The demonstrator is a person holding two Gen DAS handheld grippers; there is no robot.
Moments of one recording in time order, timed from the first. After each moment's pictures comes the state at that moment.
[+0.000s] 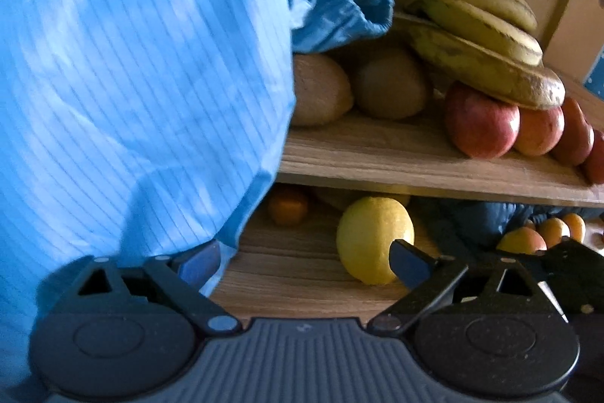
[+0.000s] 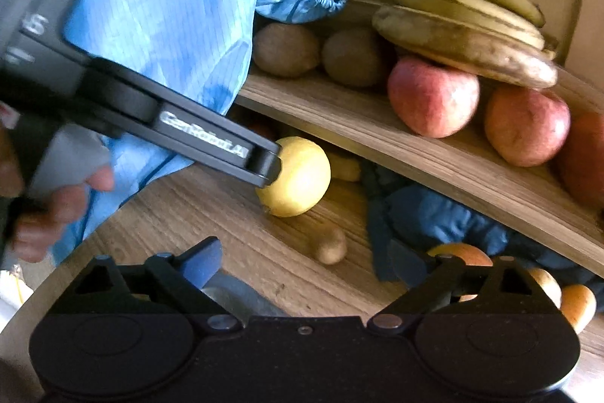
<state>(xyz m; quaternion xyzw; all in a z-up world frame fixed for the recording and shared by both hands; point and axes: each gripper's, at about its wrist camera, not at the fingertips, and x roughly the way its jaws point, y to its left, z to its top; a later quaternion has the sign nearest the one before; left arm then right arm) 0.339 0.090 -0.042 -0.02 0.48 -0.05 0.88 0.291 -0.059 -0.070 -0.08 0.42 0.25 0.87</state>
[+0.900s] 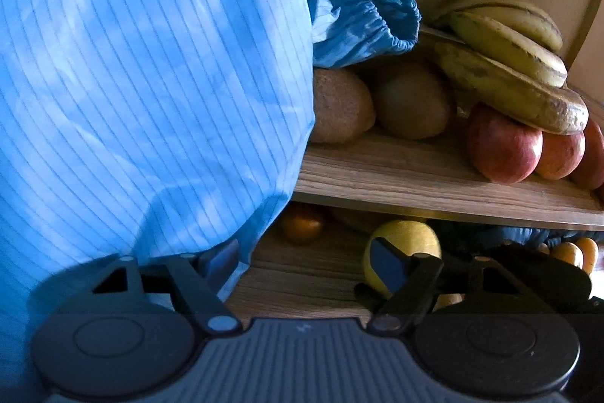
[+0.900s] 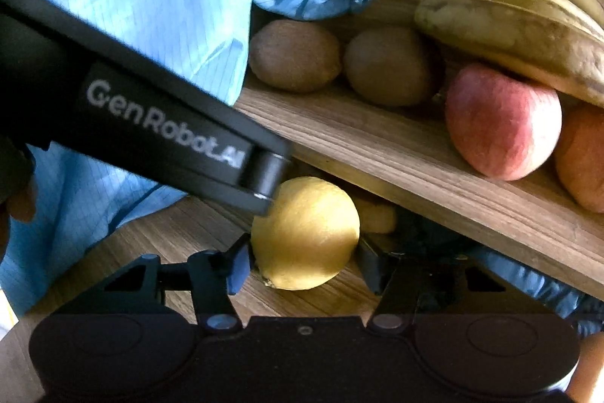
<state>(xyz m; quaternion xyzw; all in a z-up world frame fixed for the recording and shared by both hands) 0.352 0.081 -0.039 -0.03 0.48 -0.02 0.88 0.336 -0.028 -0.111 -0.07 0.39 0.27 0.88</state>
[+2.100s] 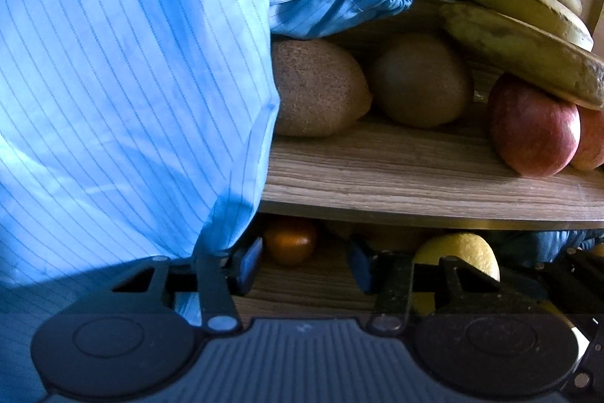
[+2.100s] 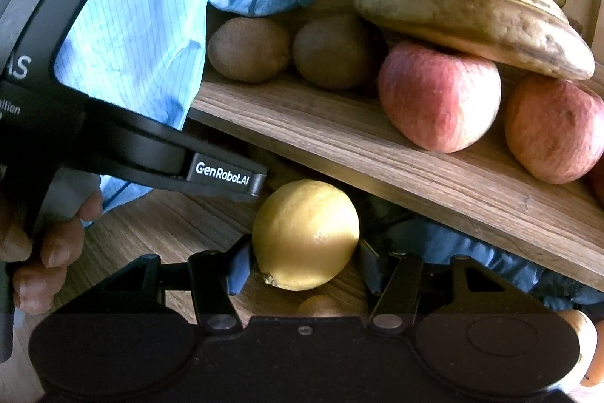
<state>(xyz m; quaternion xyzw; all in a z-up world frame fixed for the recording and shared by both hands) 0.372 0.055 -0.093 -0.01 0.46 0.00 0.89 0.337 -0.065 -0.107 -0.06 0.40 0.26 0.87</state>
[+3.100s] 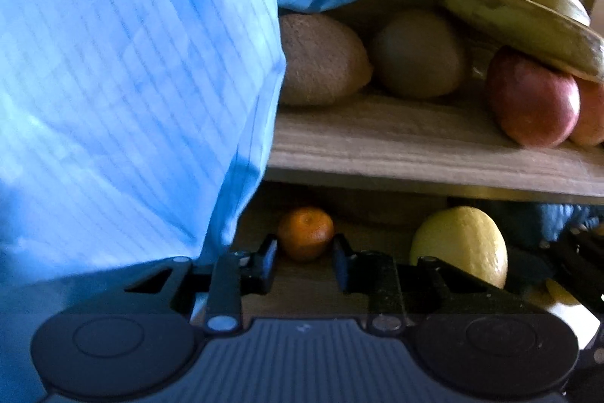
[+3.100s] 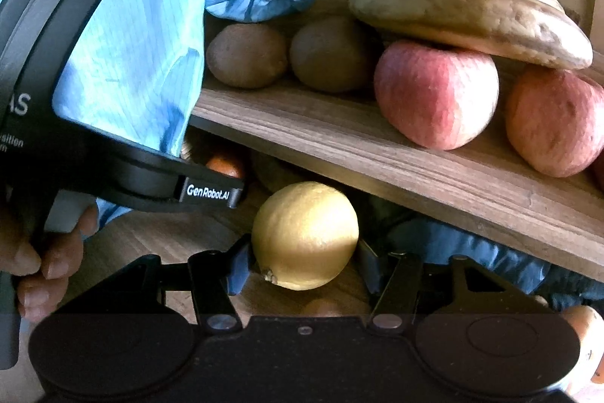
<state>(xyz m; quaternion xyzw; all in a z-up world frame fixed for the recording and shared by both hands) 0.362 0.054 -0.101 0.00 0.47 0.01 0.88 0.334 -0.076 -0.108 -0.04 0.40 0.27 0.87</state>
